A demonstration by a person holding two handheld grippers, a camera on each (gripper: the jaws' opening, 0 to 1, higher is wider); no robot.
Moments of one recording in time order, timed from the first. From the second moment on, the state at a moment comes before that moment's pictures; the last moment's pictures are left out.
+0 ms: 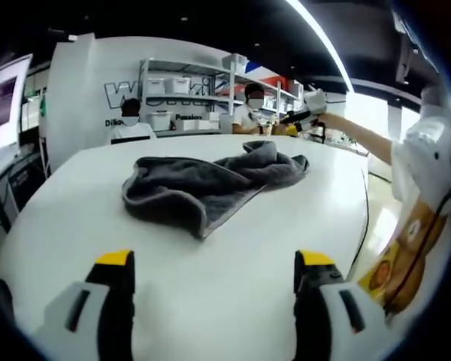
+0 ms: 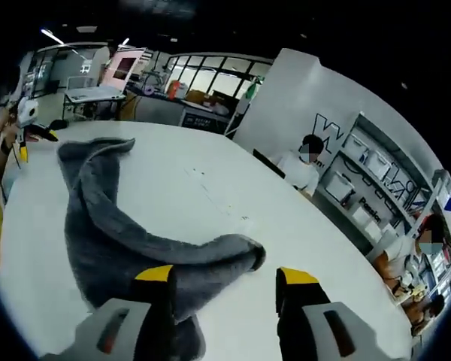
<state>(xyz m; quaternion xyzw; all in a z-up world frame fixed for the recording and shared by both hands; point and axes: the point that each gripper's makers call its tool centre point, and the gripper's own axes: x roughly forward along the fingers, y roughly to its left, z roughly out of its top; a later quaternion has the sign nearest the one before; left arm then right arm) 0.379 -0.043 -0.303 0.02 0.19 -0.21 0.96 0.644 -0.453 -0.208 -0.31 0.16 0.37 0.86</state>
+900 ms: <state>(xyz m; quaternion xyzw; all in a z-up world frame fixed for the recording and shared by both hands) 0.367 -0.039 -0.298 0.03 0.18 -0.21 0.96 0.479 -0.437 -0.232 -0.31 0.15 0.43 0.83</state>
